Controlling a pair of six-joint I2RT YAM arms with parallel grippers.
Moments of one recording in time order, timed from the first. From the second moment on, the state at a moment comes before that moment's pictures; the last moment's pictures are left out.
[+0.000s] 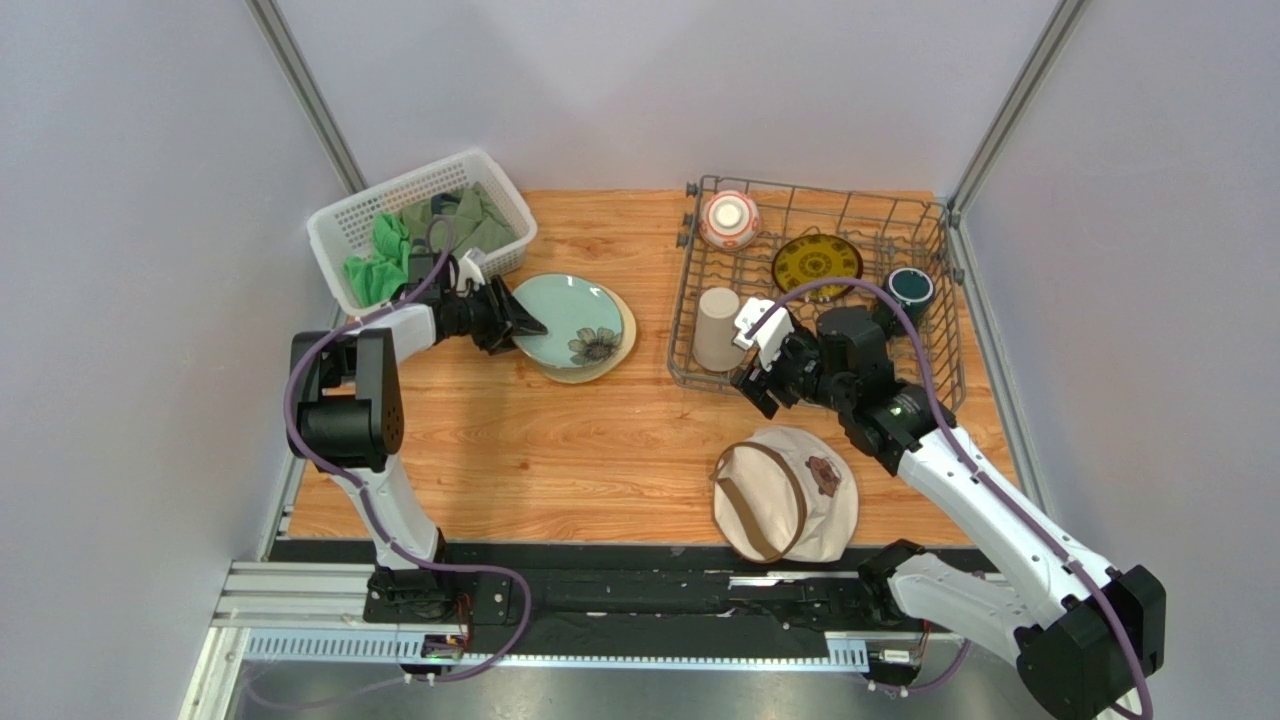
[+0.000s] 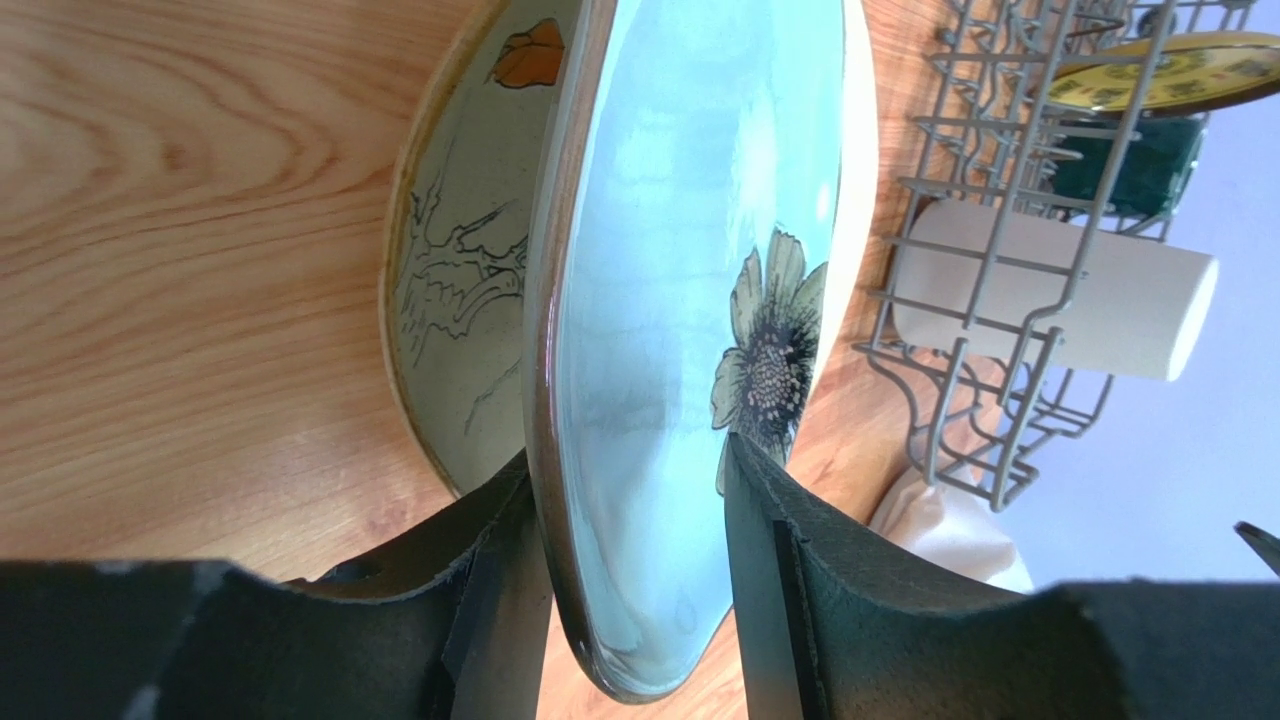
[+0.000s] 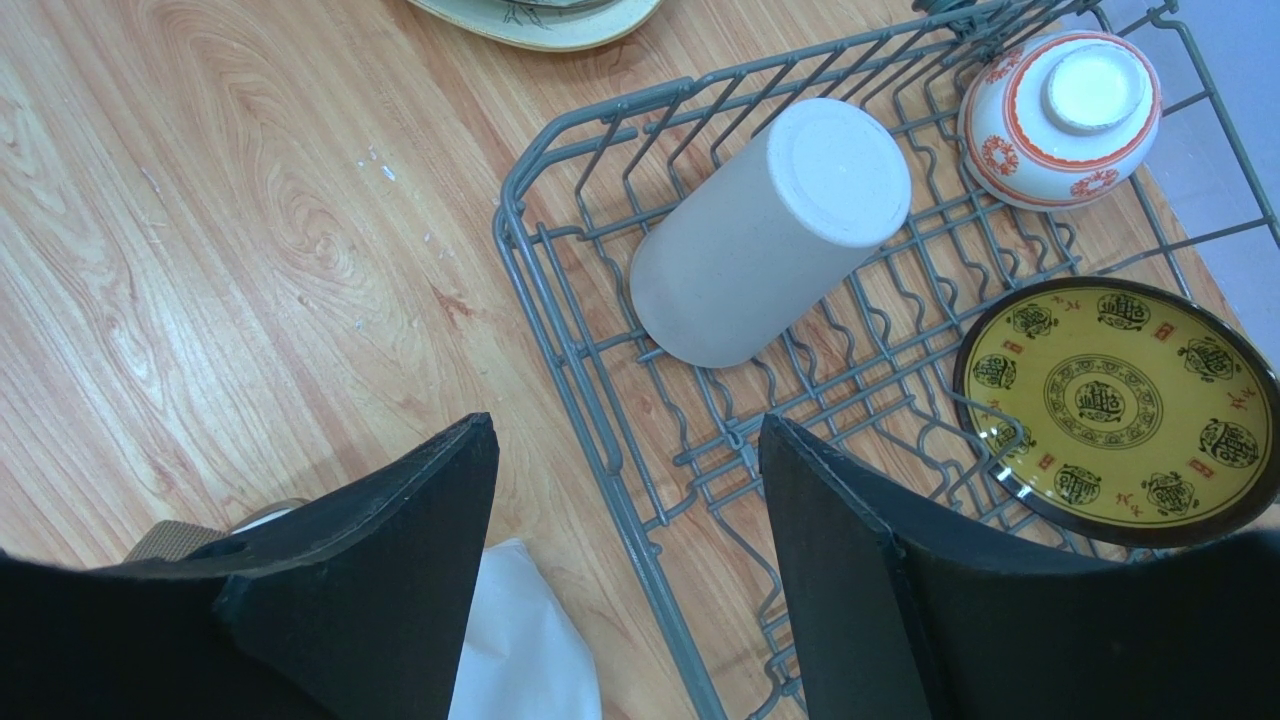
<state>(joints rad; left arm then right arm) 0.05 1.84 1.08 -0.14 0.72 -0.52 0.51 0.99 0.82 -0.32 -0.25 -0.49</state>
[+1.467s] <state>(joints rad) -0.01 1.79 1.21 -0.43 0.40 -0.32 0.51 1.01 0.82 -0.32 -0.26 -0.50</state>
